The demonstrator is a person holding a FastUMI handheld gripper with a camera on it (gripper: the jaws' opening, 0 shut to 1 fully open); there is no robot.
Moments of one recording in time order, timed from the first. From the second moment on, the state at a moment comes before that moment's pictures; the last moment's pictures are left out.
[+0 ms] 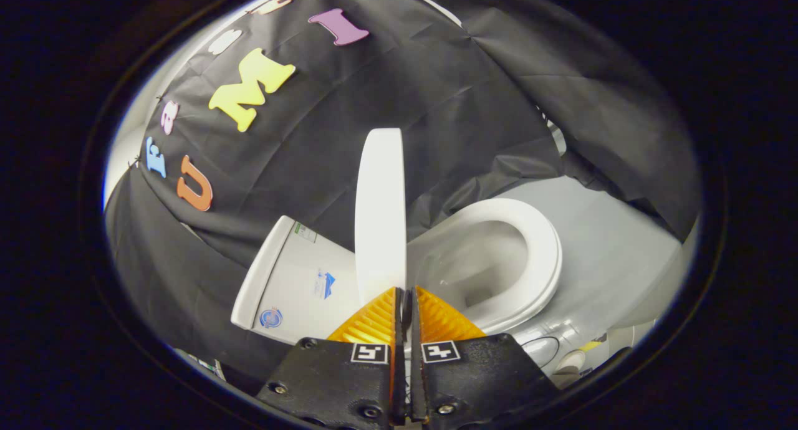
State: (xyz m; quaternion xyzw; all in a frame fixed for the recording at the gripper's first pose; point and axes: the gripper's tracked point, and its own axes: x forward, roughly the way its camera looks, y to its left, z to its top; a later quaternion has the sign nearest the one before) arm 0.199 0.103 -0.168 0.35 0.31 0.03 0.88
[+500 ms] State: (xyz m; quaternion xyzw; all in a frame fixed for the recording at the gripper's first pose) arm 0.204 0.140 -0.140 0.30 0.30 0.05 0.90
